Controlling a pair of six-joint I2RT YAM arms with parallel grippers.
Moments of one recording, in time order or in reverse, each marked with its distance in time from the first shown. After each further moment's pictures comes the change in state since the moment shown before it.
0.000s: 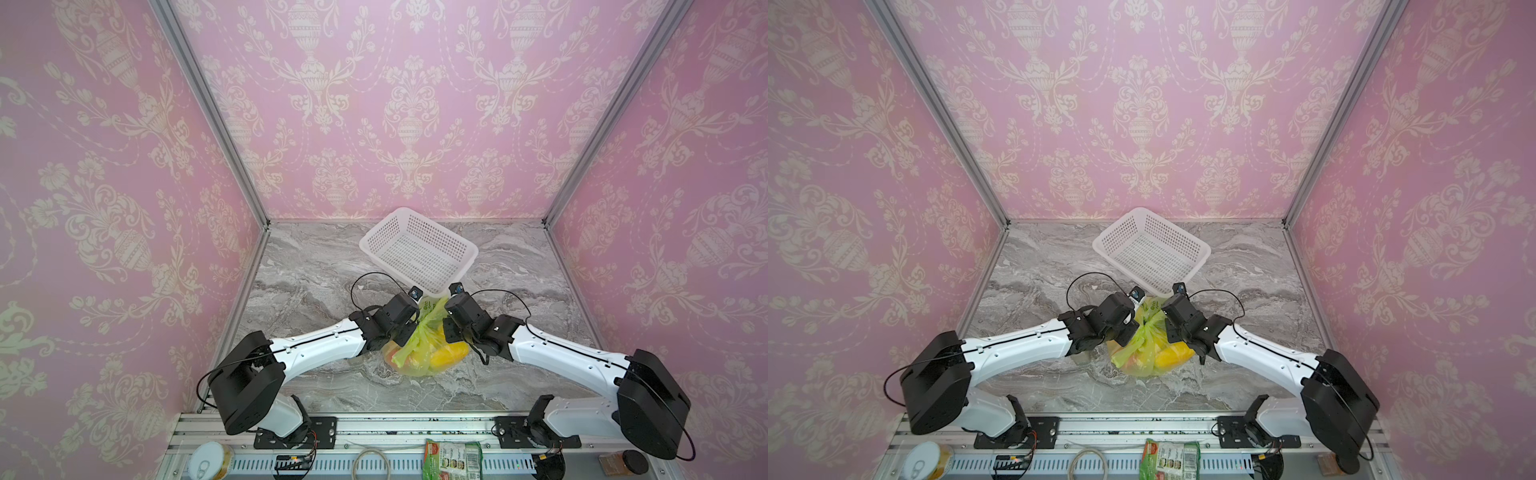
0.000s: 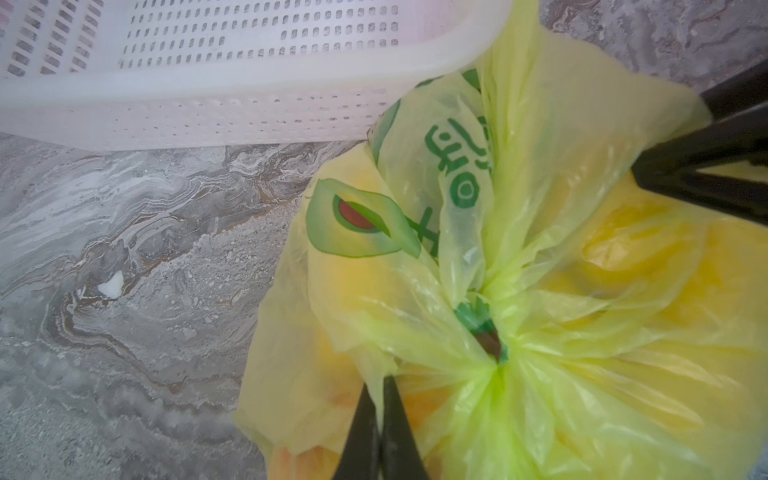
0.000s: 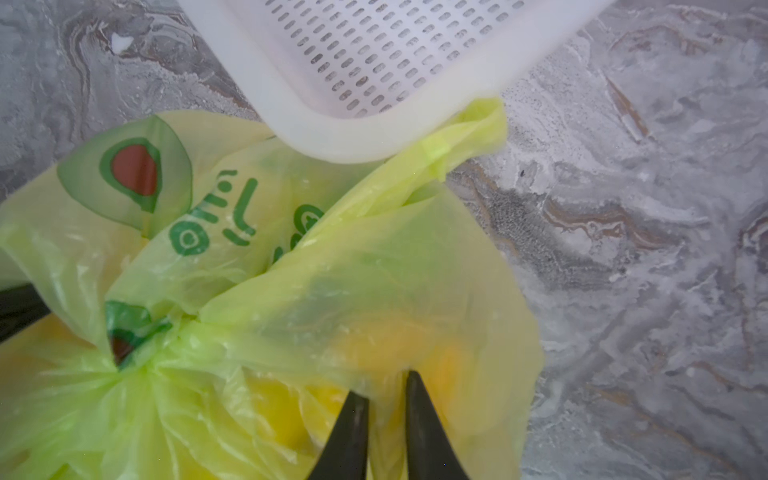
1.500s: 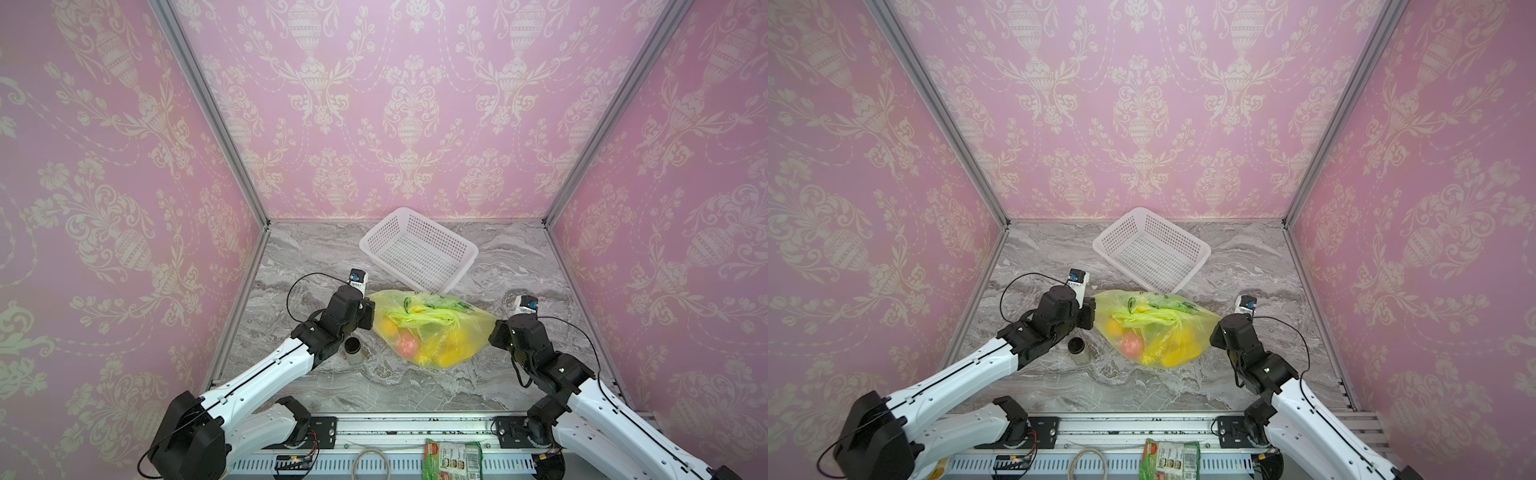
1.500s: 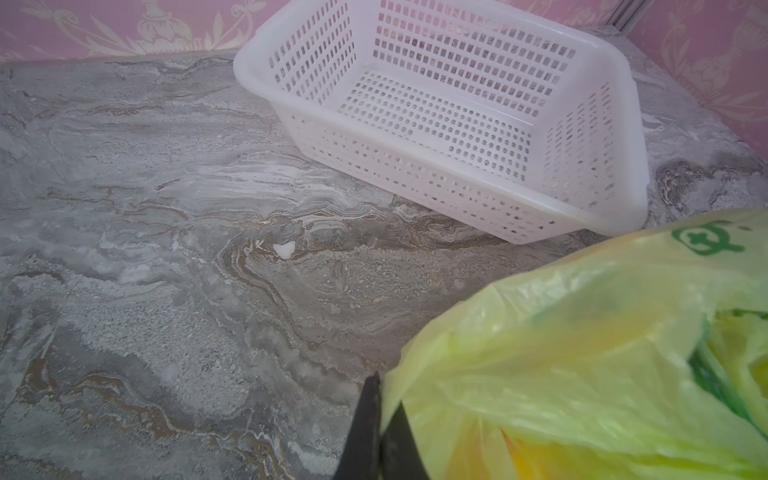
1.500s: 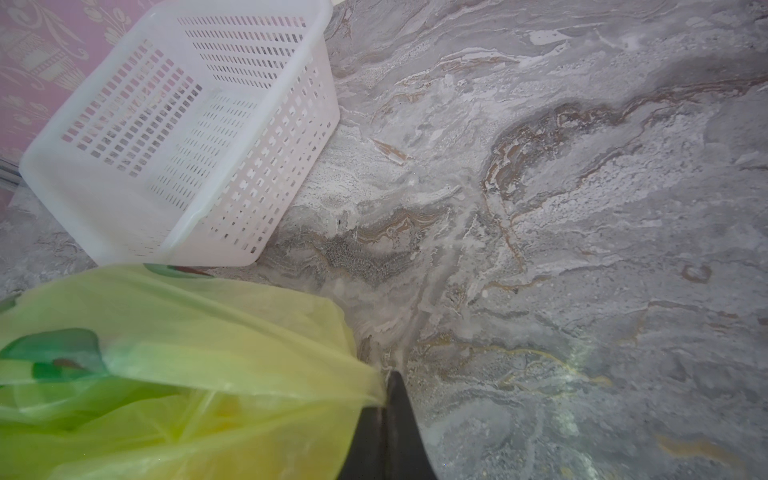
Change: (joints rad) left arm 0.308 -0.393 -0.238 0.120 0.060 -0.167; right arm -0.278 -0.641 -0.337 -0.024 0.048 0.198
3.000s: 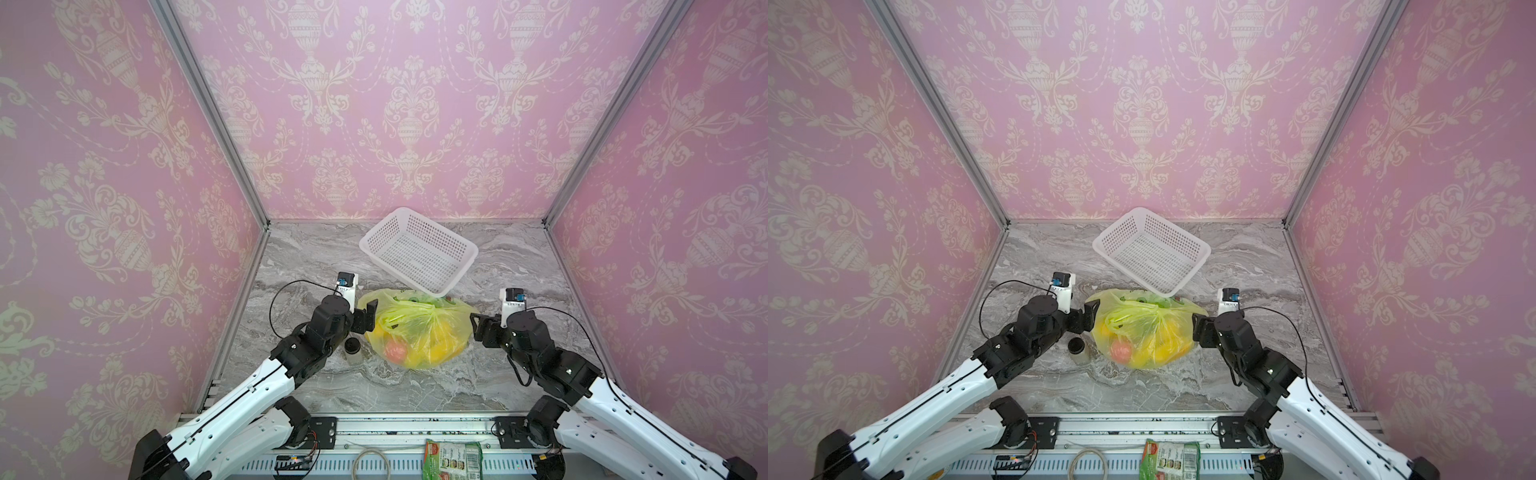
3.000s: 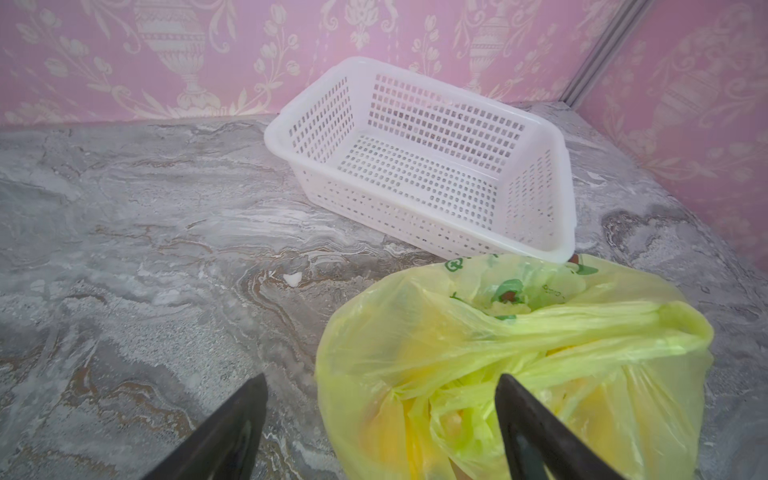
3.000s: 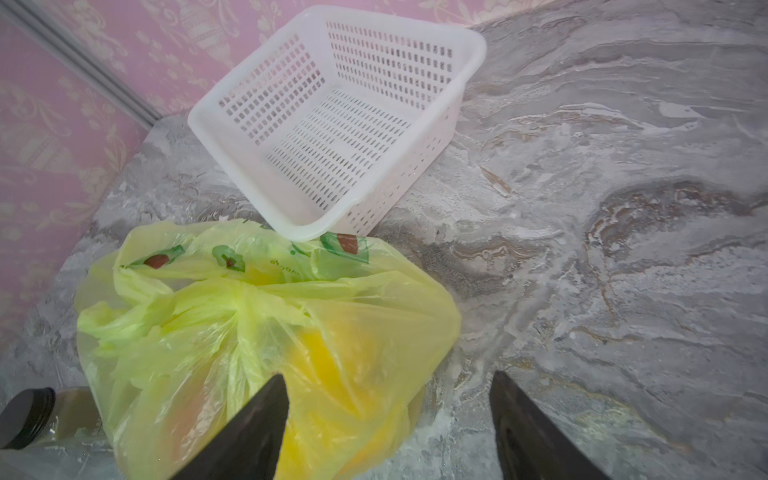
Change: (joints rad) left arm -0.103 -0.227 -0.038 -0.024 -0.090 0.021; right arm 0.219 0.082 0.155 0.003 -0.019 -0.143
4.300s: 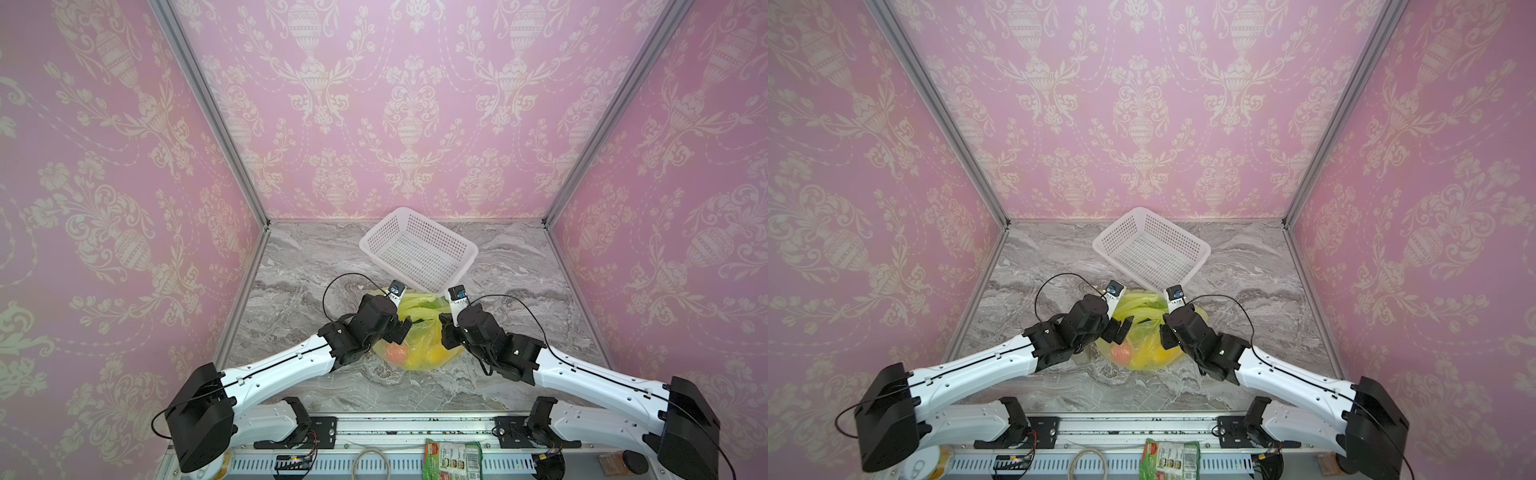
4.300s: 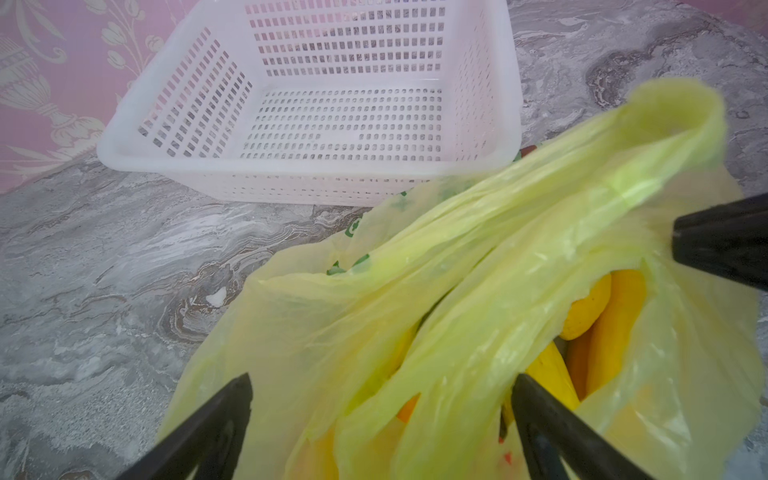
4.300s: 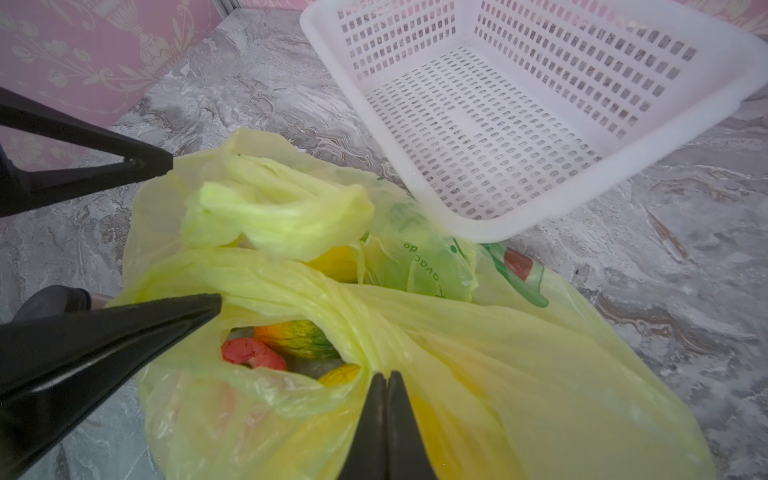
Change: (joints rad) left arm -0.192 0.358 0.137 0.017 -0.071 0.153; right arm 0.198 0.333 0.066 0.249 -0.002 -0.132
